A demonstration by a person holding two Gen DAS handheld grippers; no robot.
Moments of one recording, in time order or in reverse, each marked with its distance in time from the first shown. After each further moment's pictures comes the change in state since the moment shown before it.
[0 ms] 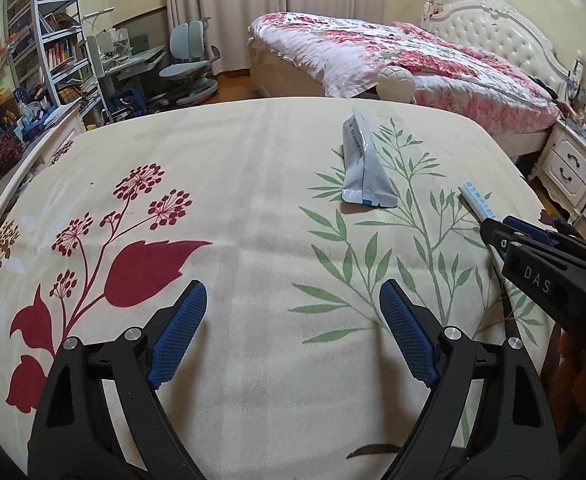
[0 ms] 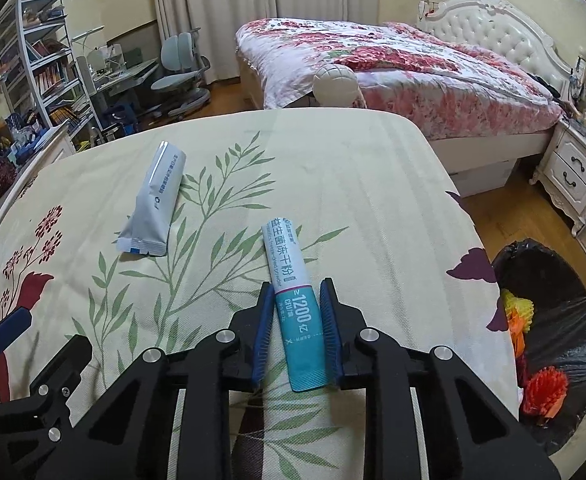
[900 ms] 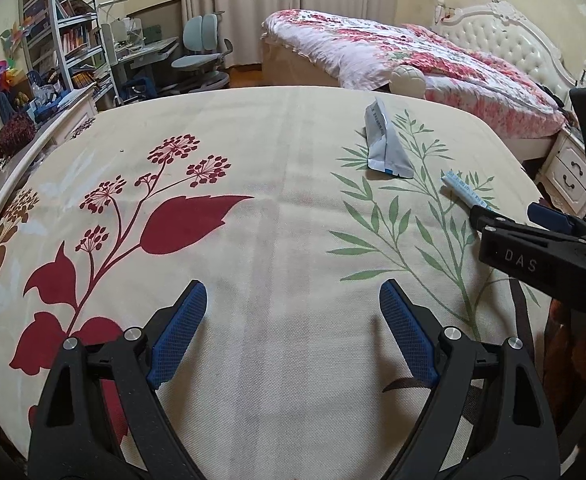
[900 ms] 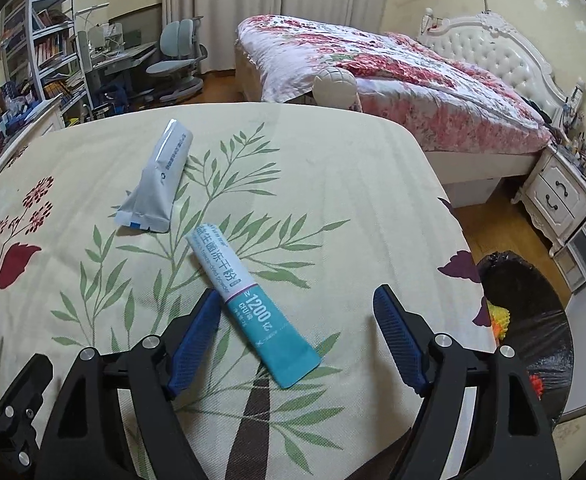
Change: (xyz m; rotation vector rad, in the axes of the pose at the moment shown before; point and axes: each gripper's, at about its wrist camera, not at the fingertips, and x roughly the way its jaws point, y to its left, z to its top) left arm -0.024 0.024 -0.032 -0.047 0.013 0.010; right arm -0.002 0.014 -0.006 -0.076 0.004 -0.093
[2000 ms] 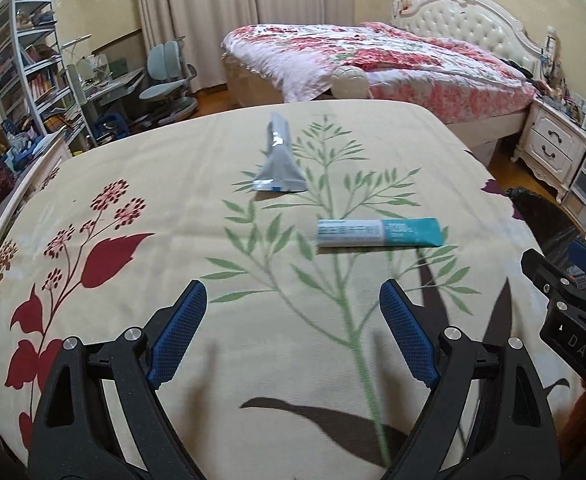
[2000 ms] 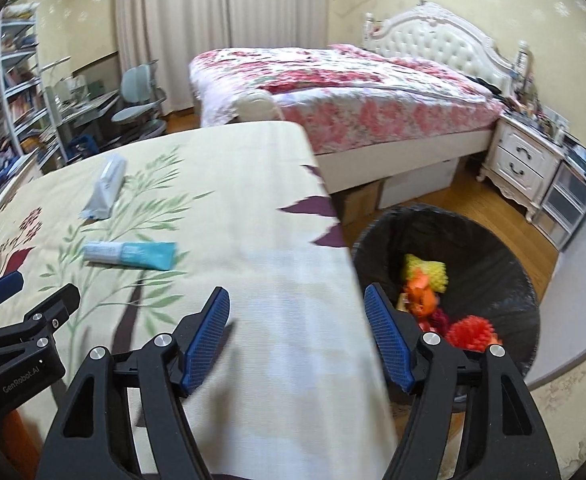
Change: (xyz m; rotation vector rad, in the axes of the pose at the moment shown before) left arm -0.006 -0.075 0.007 0.129 -0.048 -0.018; right arm -0.055 -0.072 -0.057 0.126 -0.102 -0.027
